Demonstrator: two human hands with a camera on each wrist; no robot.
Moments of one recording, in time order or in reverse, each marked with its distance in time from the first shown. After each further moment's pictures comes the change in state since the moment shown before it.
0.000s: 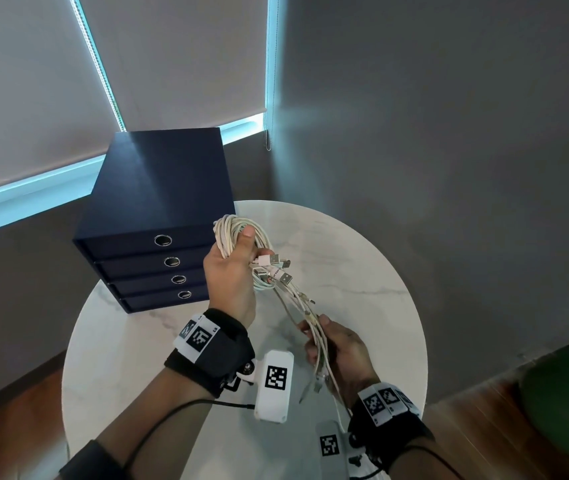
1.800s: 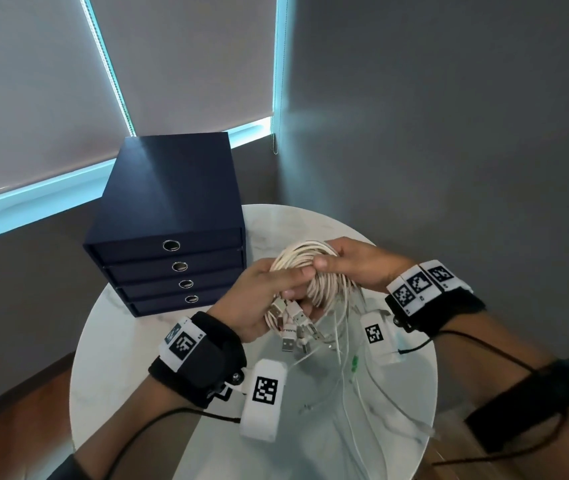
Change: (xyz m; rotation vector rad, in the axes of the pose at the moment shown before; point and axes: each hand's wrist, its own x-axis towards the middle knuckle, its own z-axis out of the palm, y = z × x) left_hand -0.023 0.035 0.002 0.182 -0.686 -0.514; right_hand 0.050 -0.144 0.055 -0.895 -0.746 -0.124
